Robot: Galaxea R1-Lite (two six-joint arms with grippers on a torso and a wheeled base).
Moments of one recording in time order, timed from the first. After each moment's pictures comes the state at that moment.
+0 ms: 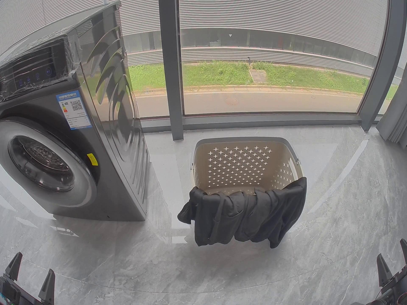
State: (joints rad) left arm 0.00 0.02 -0.02 0.00 0.00 0.00; right arm 0.00 0.02 -0.02 0.00 0.00 0.00
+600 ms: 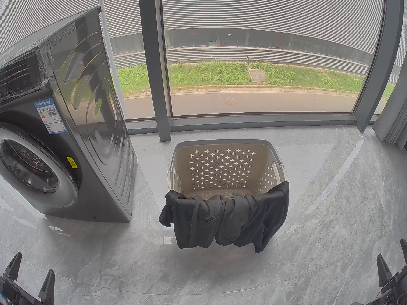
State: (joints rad) left arm 0.00 0.02 -0.02 0.00 0.00 0.00; right arm 0.00 0.02 -0.02 0.00 0.00 0.00
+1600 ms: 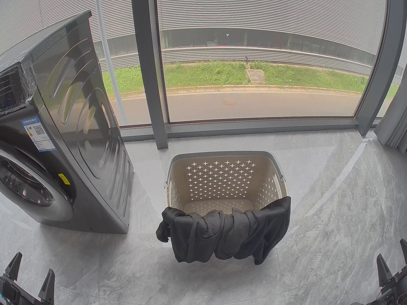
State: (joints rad) left arm 0.00 0.02 -0.02 0.00 0.00 0.00; right arm 0.00 0.02 -0.02 0.00 0.00 0.00
